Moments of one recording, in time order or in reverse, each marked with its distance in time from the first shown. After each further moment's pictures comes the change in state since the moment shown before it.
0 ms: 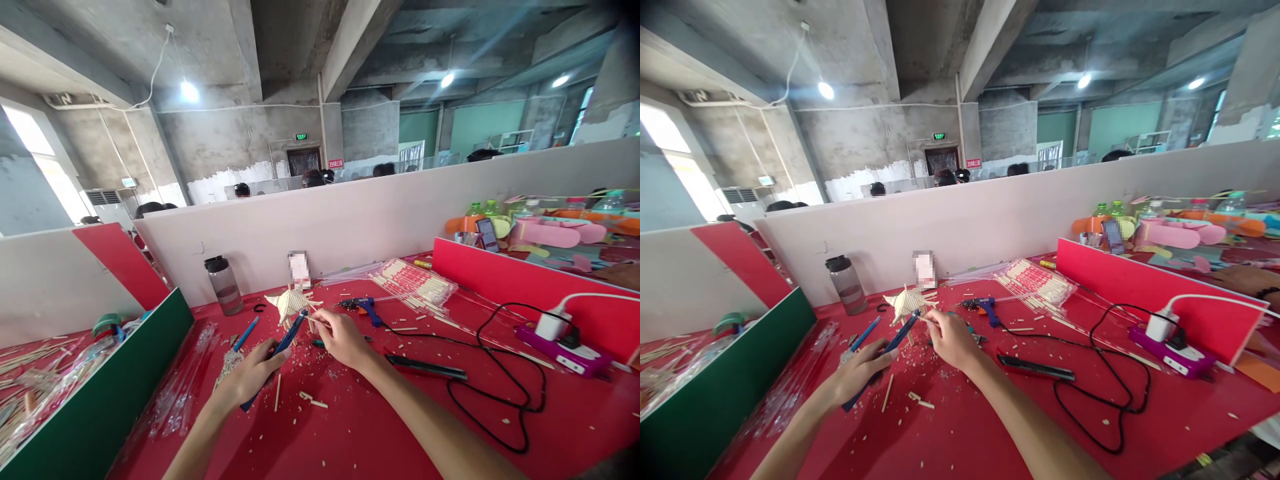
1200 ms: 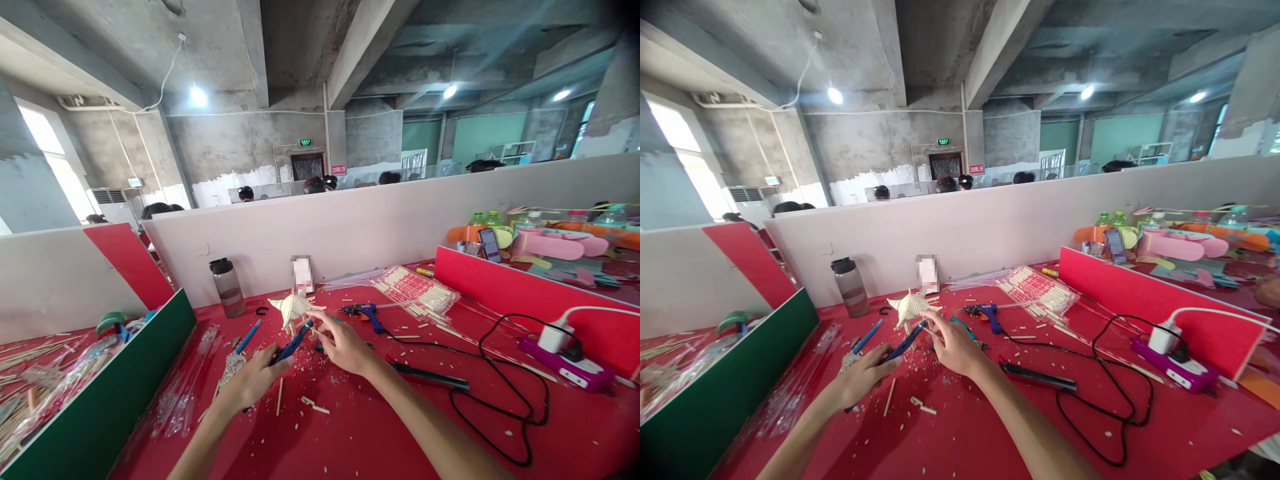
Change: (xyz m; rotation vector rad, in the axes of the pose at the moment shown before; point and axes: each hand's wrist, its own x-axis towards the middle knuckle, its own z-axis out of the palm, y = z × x) left_hand -0.007 0.009 -0.007 0.056 -0.048 0.004; right_hand -0.002 -0.006 -0.008 0.000 -0.118 -0.038
